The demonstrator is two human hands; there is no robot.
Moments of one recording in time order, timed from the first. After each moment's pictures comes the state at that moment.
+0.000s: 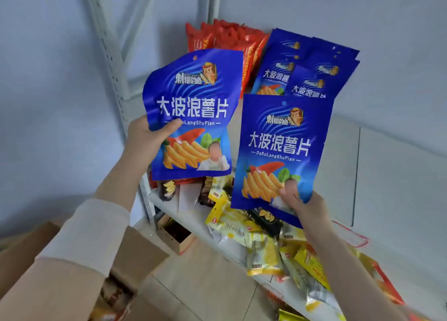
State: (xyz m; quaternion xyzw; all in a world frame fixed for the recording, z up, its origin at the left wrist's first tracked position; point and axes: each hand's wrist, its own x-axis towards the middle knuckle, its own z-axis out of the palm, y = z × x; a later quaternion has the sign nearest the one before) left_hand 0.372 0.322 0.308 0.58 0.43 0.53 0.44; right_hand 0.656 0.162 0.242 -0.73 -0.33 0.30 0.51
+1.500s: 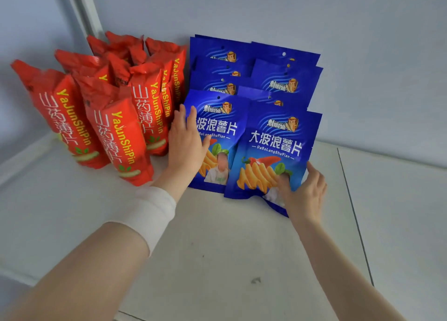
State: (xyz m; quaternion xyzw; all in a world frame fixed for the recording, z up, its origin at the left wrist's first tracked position) left_hand 0.704 0.577 0.284 0.84 0.44 0.30 0.09; right_hand 0.839 0.385 0.247 -0.86 -0.23 0.00 0.46
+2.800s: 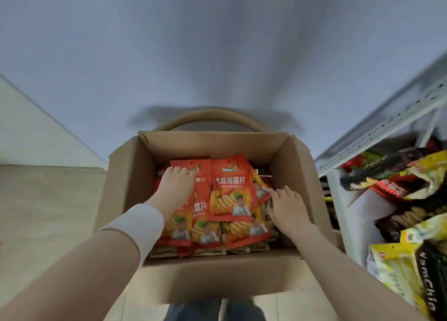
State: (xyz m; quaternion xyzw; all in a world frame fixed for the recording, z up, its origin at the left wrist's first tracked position) left_hand -0.024 0.066 0.078 0.54 0.81 -0.19 0.12; right_hand 0.216 0.200 0.070 -0.36 -0.91 0.04 -0.21
